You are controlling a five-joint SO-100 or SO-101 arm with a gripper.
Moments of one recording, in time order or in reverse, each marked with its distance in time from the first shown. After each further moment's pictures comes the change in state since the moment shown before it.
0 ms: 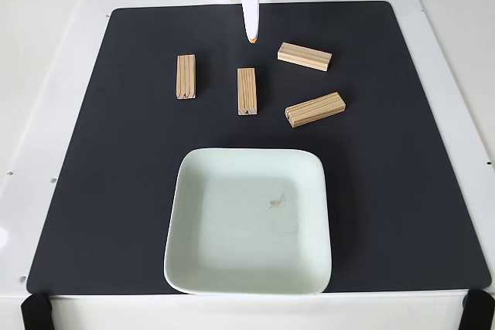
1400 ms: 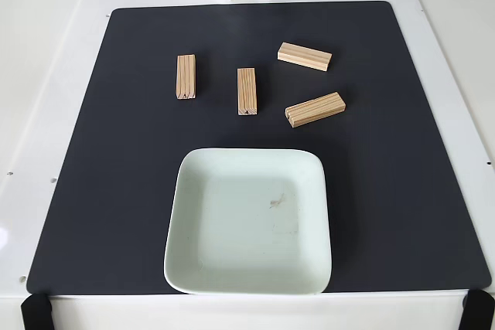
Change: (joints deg) arm 17.7 -66.6 -82.9 47.5 -109.6
